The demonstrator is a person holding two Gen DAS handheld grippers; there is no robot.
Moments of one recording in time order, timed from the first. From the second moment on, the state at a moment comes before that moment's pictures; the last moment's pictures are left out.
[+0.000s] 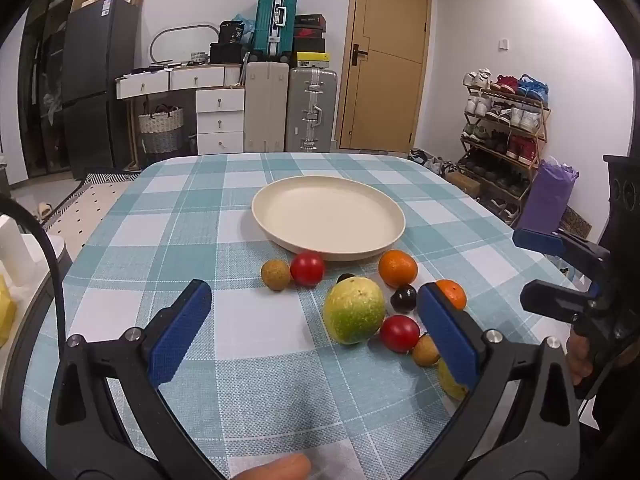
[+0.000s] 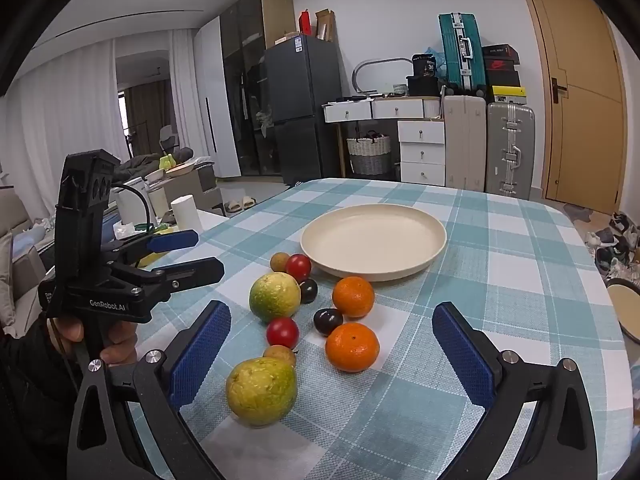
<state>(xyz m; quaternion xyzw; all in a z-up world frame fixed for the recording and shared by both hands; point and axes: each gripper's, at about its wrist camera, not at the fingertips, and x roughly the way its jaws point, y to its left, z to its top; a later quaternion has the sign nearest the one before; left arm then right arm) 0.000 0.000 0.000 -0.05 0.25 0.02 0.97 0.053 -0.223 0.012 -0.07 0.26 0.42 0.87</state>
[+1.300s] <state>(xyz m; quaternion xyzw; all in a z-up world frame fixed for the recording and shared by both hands) -0.002 -0.003 0.001 -0.05 0.25 0.02 0.97 0.039 -0.222 0.015 -0.08 0.24 0.41 0.87</state>
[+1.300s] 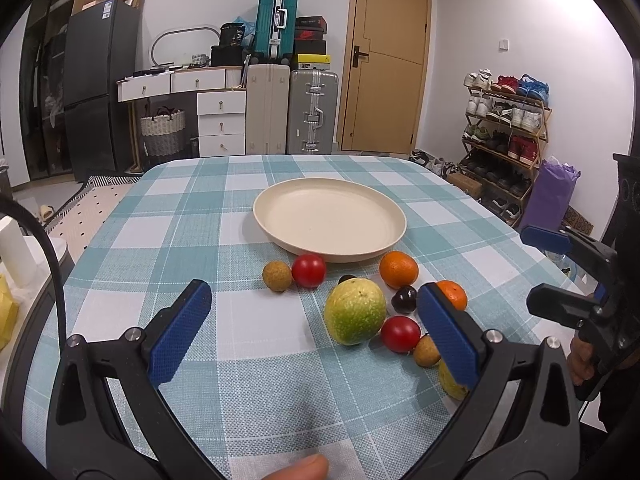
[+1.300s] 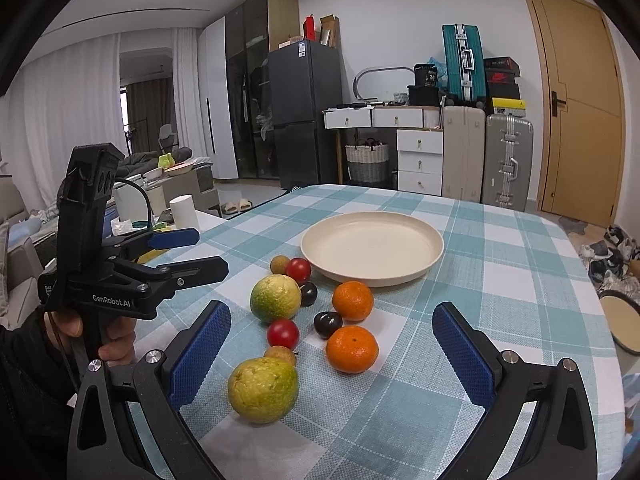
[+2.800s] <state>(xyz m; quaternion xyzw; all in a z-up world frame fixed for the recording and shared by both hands) -0.003 -0.005 0.000 -0.05 0.25 0.02 0.97 0.050 -0.227 0.014 -0.06 0.25 0.39 0.88</state>
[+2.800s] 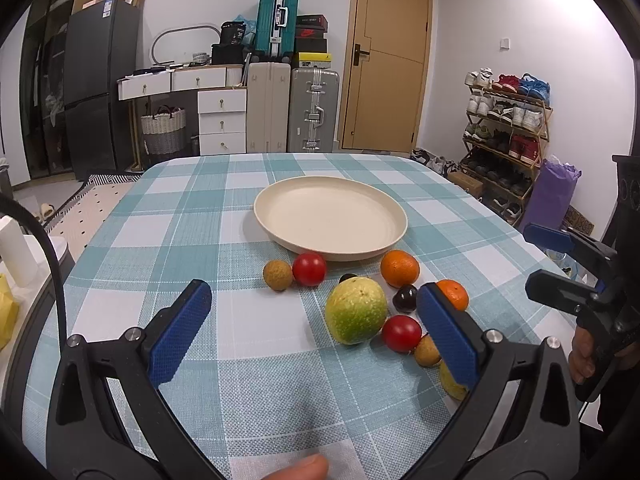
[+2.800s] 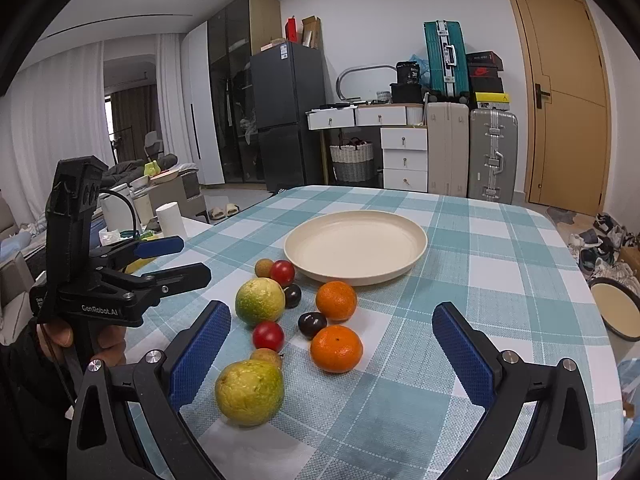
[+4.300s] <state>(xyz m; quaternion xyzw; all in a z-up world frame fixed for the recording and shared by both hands) 0.044 0.000 -0.019 -0.05 0.34 0.03 0.94 0.100 -0.200 -0.024 -0.07 0.41 0.37 0.83</state>
